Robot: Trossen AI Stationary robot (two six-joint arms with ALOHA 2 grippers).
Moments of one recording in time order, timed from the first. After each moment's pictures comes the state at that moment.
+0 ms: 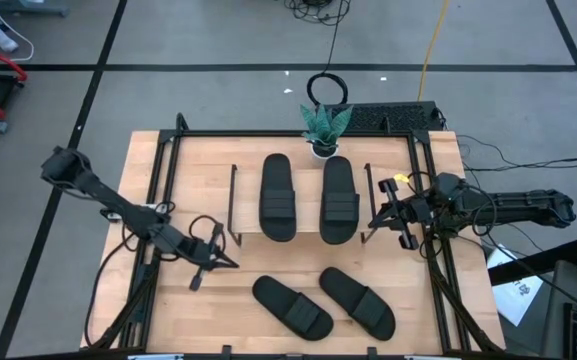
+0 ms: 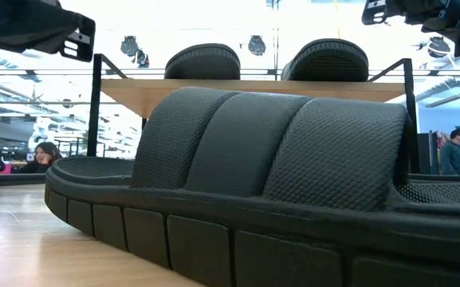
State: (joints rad) left arm -0.55 1.03 0.27 0.57 -0.19 0.14; right arm -0.08 0.54 0.28 0.42 -0.53 -0.30
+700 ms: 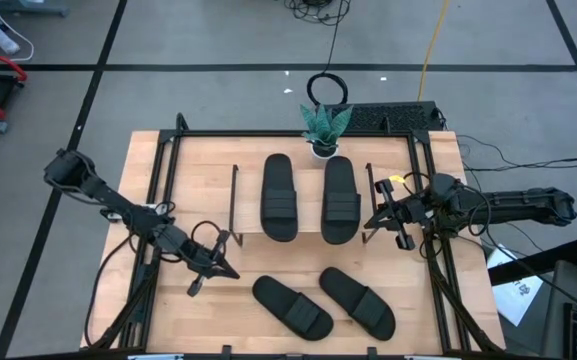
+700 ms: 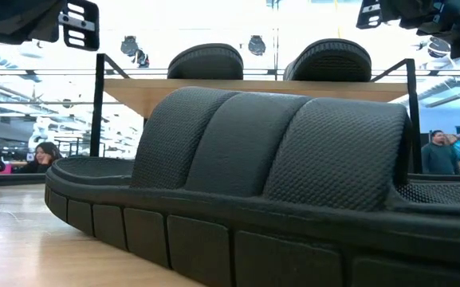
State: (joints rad) left arm -0.53 1.13 0.27 0.73 -0.03 0.23; right arm -0.08 0.59 0.28 0.44 -0.52 -0.30
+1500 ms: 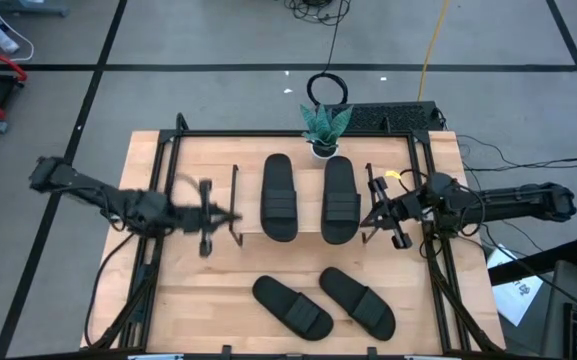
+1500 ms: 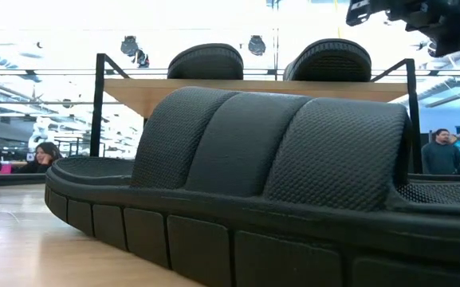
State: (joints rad) left arm -0.32 0.81 0.54 0.28 -0.30 0.48; right arm -0.08 0.74 0.30 0.66 -0.53 -0.16
